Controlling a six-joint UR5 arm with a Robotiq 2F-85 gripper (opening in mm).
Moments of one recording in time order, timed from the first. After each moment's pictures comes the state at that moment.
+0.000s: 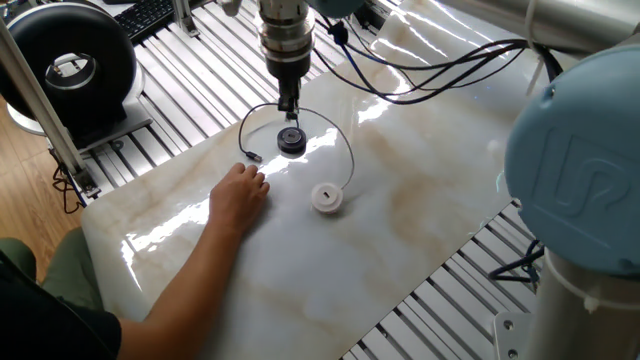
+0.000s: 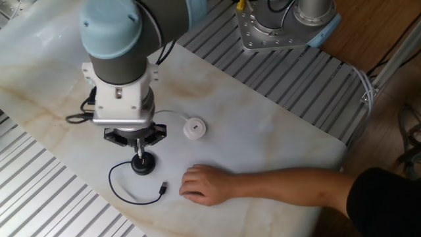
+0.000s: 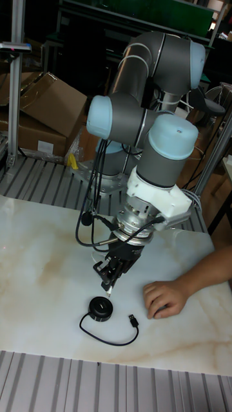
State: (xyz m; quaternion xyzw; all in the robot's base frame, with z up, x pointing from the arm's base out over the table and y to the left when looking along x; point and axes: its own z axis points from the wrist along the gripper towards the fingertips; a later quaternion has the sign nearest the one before) arm 0.634 0.017 0.080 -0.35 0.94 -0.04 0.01
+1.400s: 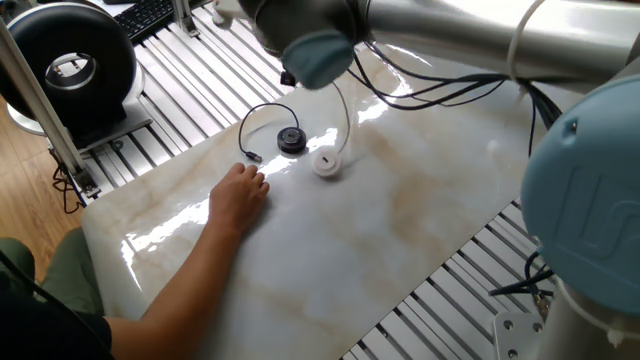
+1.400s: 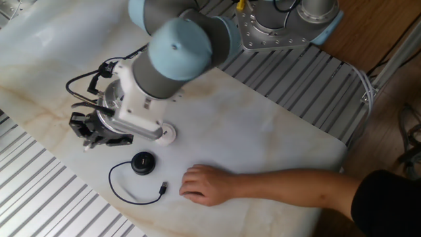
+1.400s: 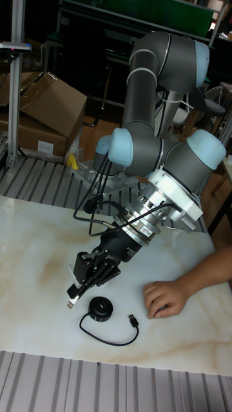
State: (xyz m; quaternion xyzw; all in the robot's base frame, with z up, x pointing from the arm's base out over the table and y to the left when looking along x) arm 0.708 -0.057 0.131 -0.27 0.90 -0.32 0.12
